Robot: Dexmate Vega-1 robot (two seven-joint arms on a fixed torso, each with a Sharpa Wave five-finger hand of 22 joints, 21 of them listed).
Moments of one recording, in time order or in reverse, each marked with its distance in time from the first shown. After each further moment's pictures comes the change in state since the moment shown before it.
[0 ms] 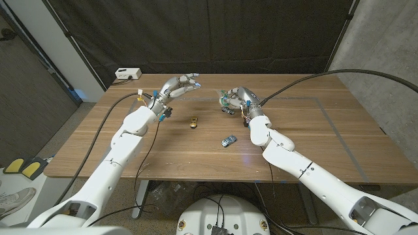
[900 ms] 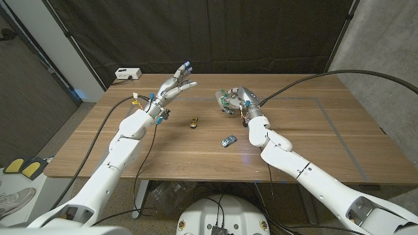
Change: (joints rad) left arm 0.034 0.021 -0.005 0.023 -0.108 -0.113 -0.067; left_hand -0.356 -0.230 -0.277 0.114 0.088 -1.116 -0.127 -0.411 -0.170 -0.484 0.162 -0.124 -0.007 -0.258 0.075 -0.063 0.016 -0.189 0.082 -0.062 -0.010; right arm 0.002 0.024 -0.007 0.030 -0.025 0.000 -0.047; right_hand 0.002 -0.002 0.000 0.000 -0.001 0.000 0.000 0.000 0.007 0.001 -0.001 -0.011 0.012 0.002 0.002 -0.008 0.005 0.000 0.000 0.011 -0.015
